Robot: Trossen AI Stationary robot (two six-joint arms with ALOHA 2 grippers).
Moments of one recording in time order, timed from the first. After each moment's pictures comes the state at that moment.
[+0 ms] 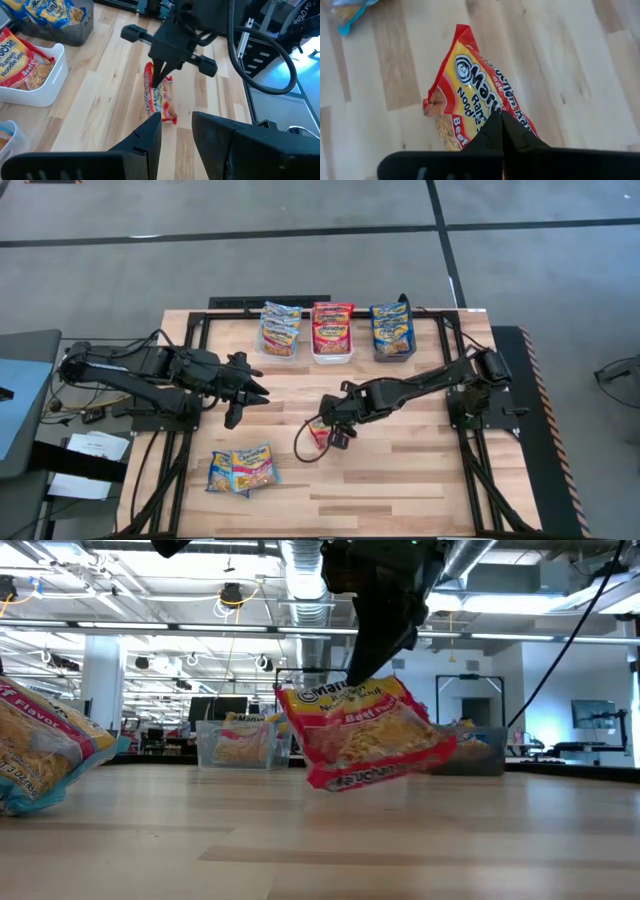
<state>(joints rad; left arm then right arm) -0.16 0.97 1.08 -0.59 -0.12 -0.34 0.19 1.83 1.41 -0.66 0.19 0.41</state>
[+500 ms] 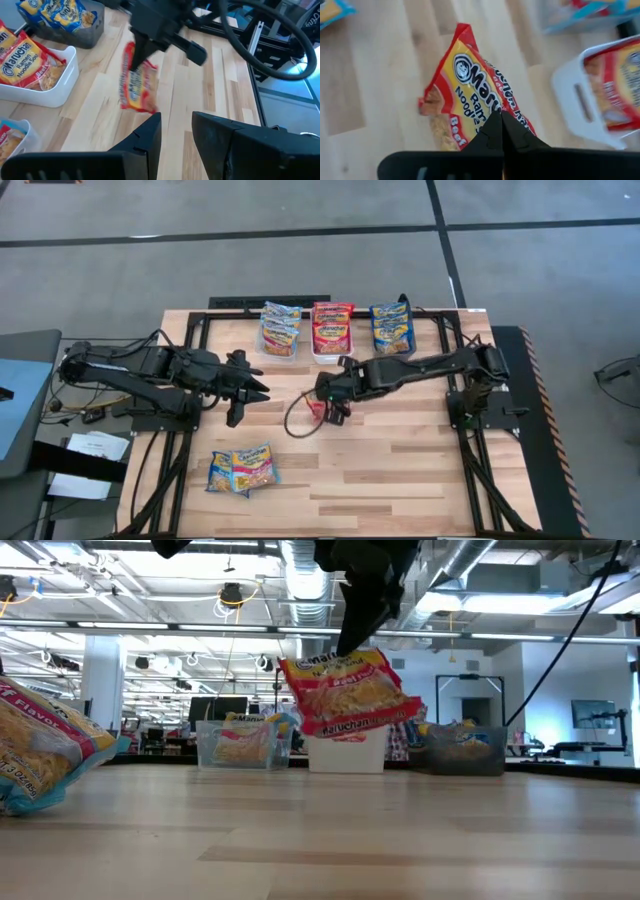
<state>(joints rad) -0.16 0.97 1.08 -0.59 -0.17 -0.34 0.10 1.82 1.58 -0.82 0.32 0.26</state>
